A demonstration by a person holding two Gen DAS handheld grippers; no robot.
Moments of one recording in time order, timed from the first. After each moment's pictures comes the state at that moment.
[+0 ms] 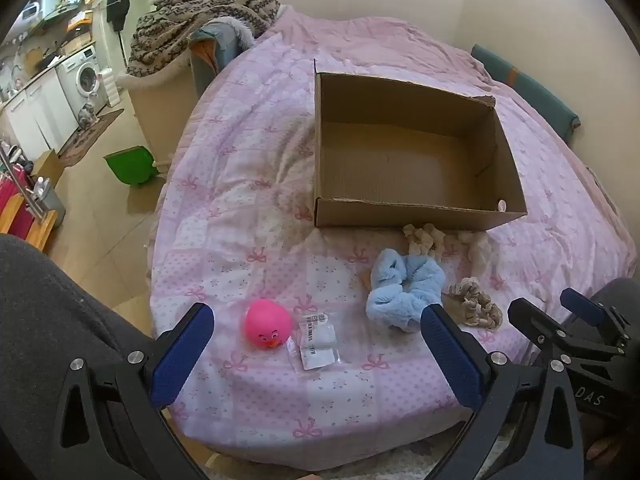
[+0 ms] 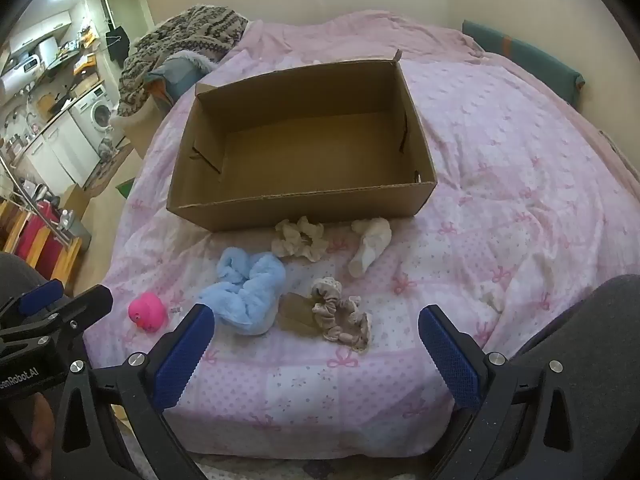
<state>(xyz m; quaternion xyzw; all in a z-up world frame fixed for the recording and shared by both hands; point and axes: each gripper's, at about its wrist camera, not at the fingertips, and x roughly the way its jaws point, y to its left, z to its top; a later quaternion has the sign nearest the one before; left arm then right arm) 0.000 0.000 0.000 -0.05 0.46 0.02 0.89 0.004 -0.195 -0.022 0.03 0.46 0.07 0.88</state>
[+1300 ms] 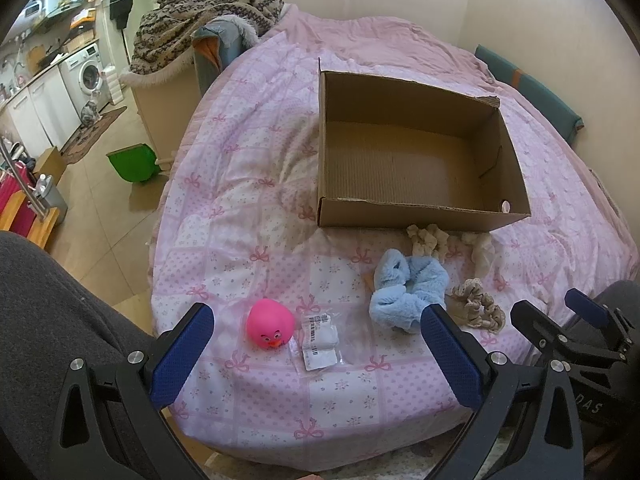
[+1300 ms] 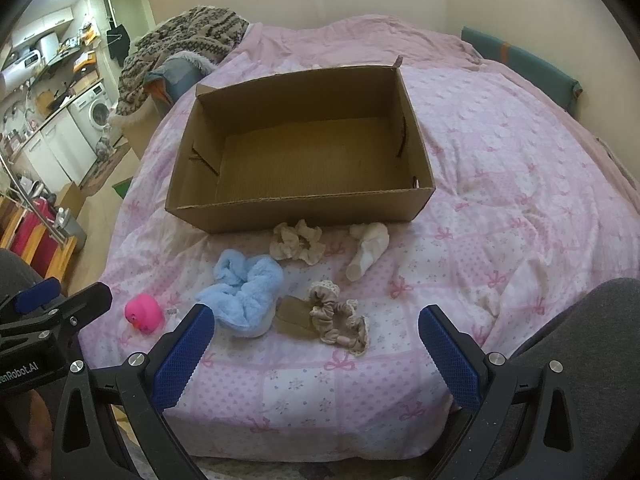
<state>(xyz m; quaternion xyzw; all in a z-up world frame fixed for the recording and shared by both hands) 0.001 0.002 -0.001 -0.05 0.46 0.03 0.89 0.002 -0.191 -0.022 0.02 0.45 0.07 0.89</state>
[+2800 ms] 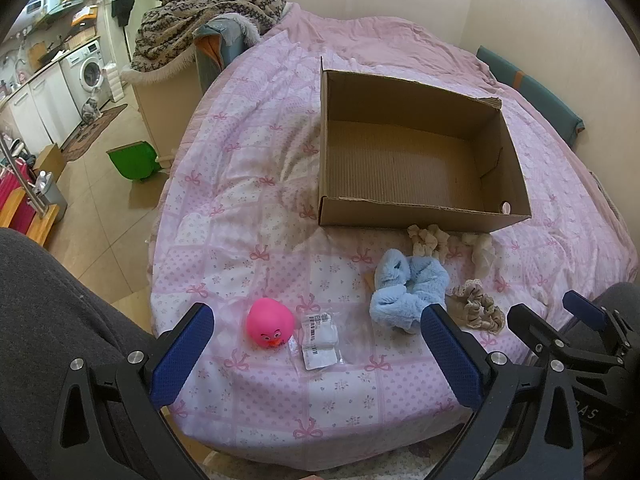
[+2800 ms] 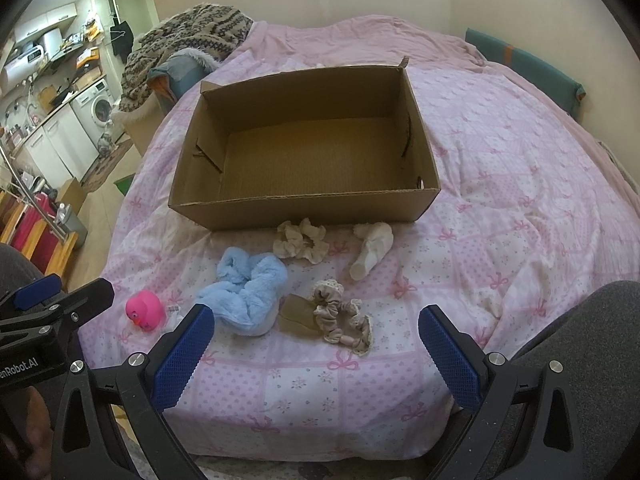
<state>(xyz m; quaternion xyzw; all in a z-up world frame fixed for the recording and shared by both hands) 0.002 0.004 -0.002 -0.05 0.46 0.03 0.88 0.002 -0.189 -0.022 0.01 0.45 0.07 0.89</state>
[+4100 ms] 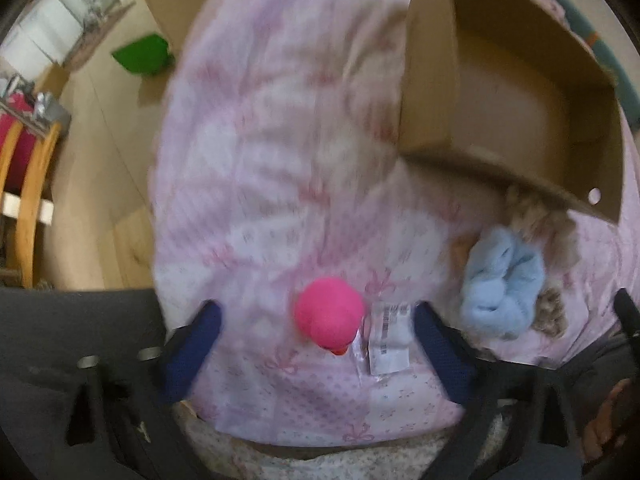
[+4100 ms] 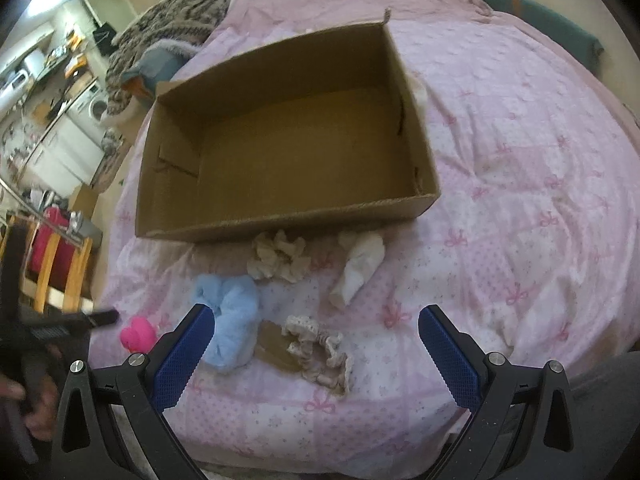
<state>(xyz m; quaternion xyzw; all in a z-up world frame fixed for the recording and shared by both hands) 0.082 0.060 -0.081 -0.09 0.67 0.07 0.74 0.072 -0.225 -0.040 0.07 0.52 0.09 0.85</state>
